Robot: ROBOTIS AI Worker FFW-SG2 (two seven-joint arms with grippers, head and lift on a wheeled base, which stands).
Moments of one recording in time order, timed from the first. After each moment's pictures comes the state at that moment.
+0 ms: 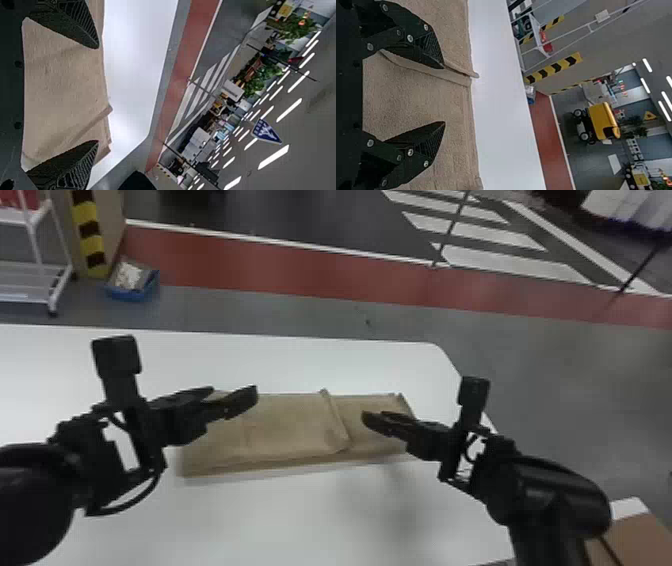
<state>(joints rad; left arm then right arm) -0.17 0.18 -0.33 -1.62 0.72 0.56 -0.18 -0.01 -0.23 -0.30 -1.70 -0.27 0.80 0.58</state>
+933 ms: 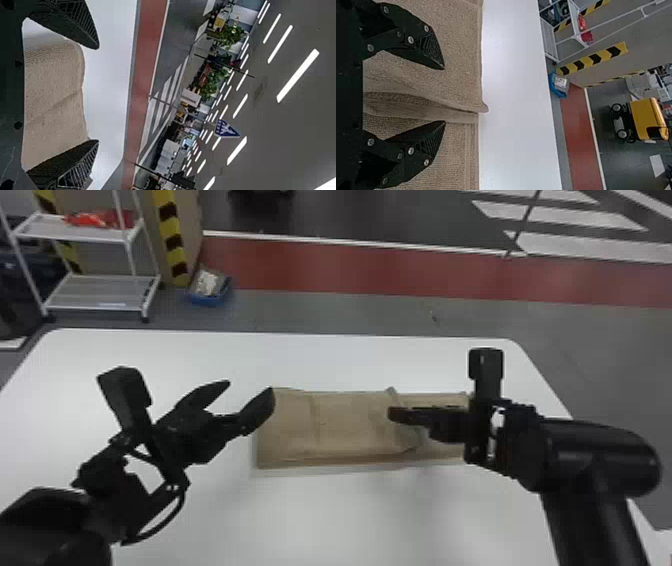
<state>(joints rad) 0.04 0.30 -0.26 -1.74 0.62 0.24 -0.25 -0.15 -0.17 -0.11 -1.72 -0.20 1.03 0.38</state>
